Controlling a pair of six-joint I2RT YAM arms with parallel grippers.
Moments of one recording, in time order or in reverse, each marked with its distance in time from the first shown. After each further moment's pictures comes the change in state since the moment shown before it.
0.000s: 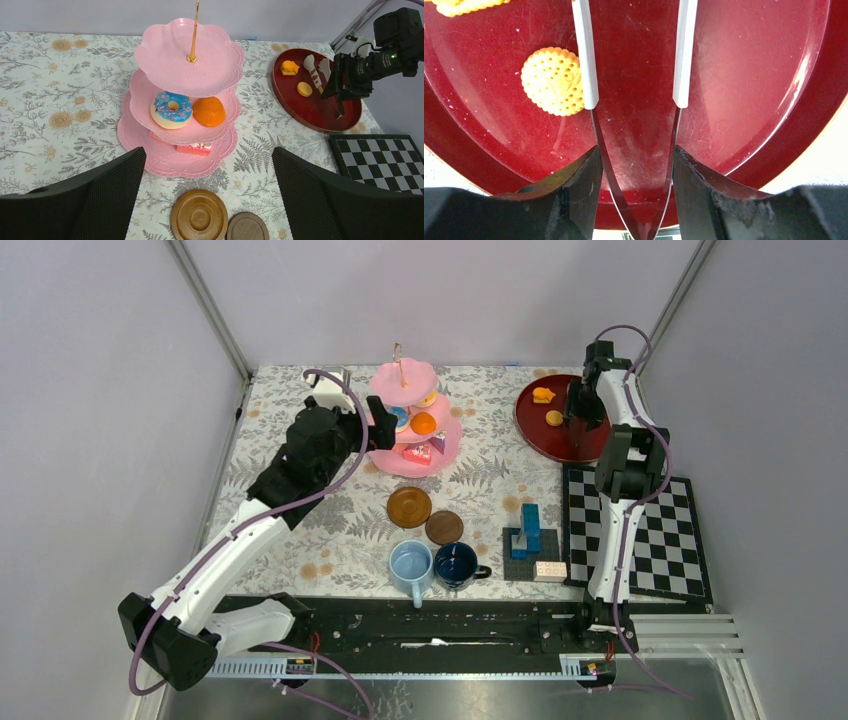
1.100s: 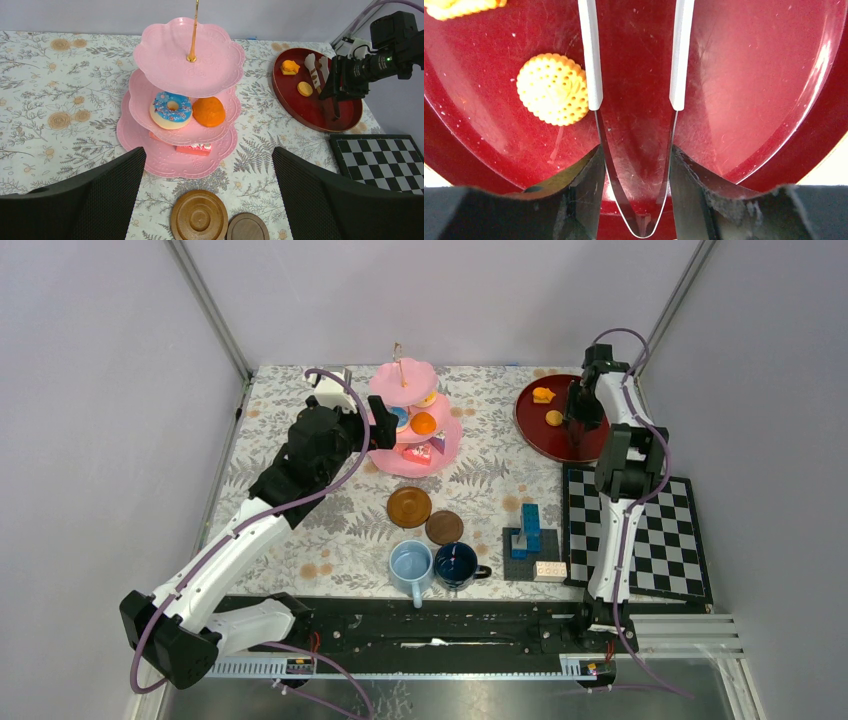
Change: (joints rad) left arm 0.000 0.012 0.000 0.008 0.001 -0.001; right arm -0.001 0.039 0.019 0.030 -0.010 -0.016
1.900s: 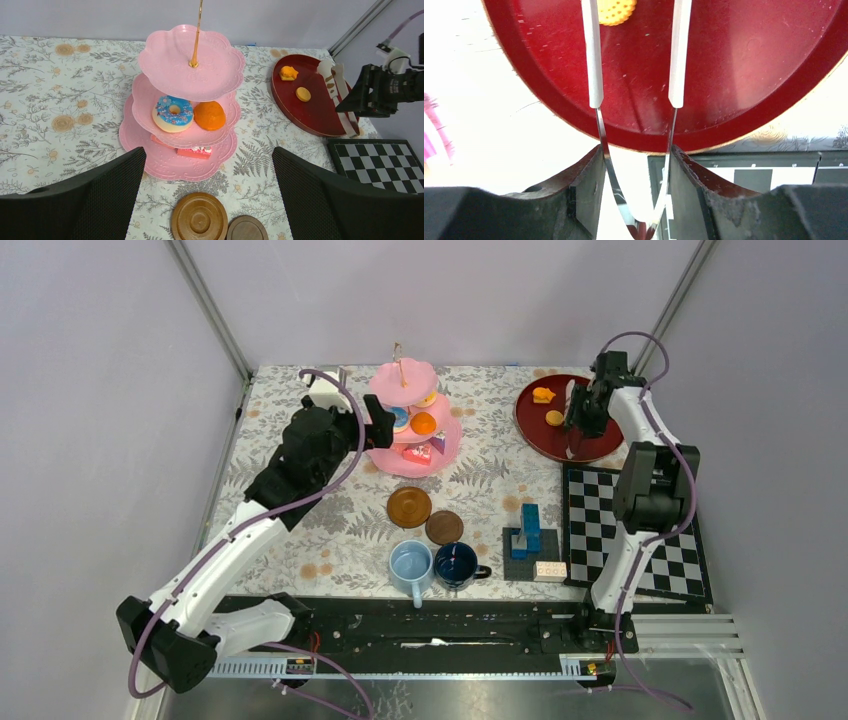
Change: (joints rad) left arm 0.007 -0.018 0.000 0.001 -0.001 0.000; right arm 0.001 -0.417 -0.519 0.198 -0.119 0.063
